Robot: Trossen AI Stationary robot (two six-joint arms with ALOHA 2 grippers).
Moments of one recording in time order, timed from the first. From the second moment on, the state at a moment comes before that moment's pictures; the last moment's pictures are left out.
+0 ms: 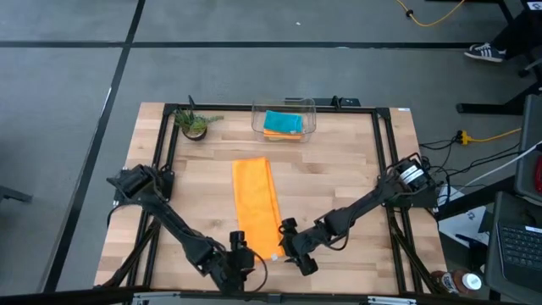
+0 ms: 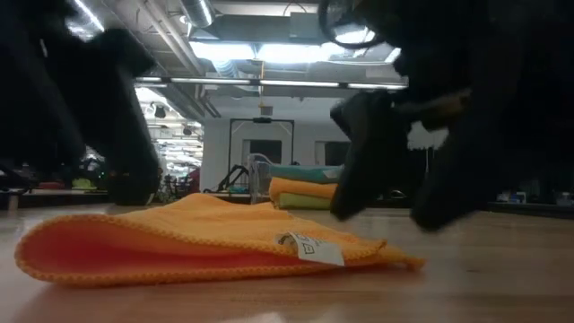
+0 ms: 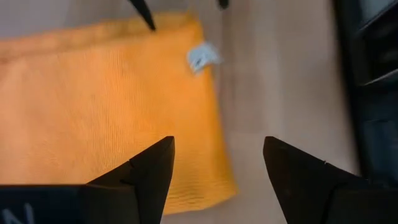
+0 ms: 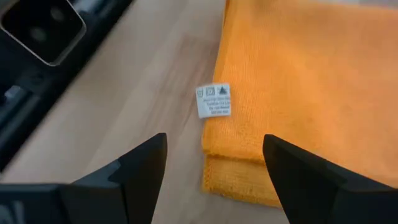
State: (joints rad) left arm -0.76 1.97 1.25 -0.32 -0.51 -0.70; right arm 0.52 1.97 1.06 0.11 0.05 0.11
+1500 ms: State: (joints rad) left arm -0.73 2.07 1.25 -0.28 -0.52 -0.76; right arm 0.59 2.06 1.06 0.16 0.25 0.41
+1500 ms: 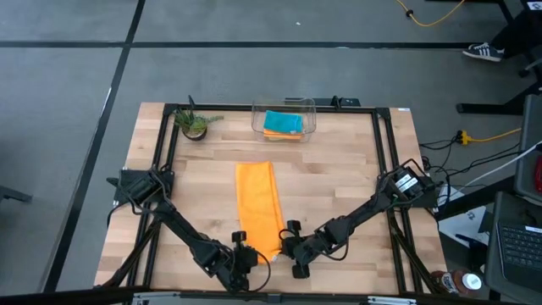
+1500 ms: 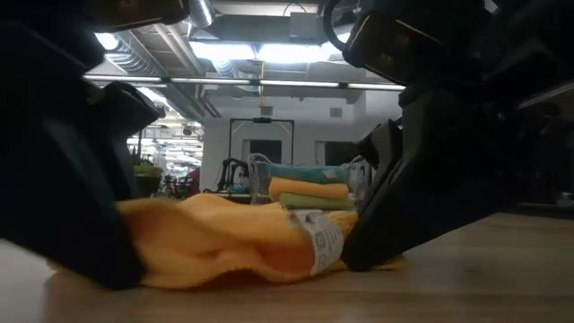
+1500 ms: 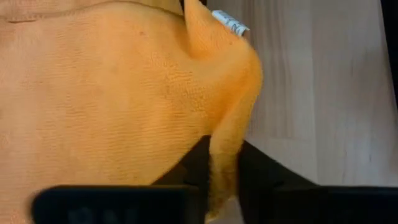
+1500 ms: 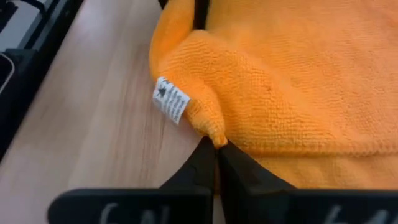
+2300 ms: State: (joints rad) left arm -0.77 2.03 1.58 -0.27 -0.45 -0.68; right arm 0.74 1.89 1.22 0.01 0.29 0.41
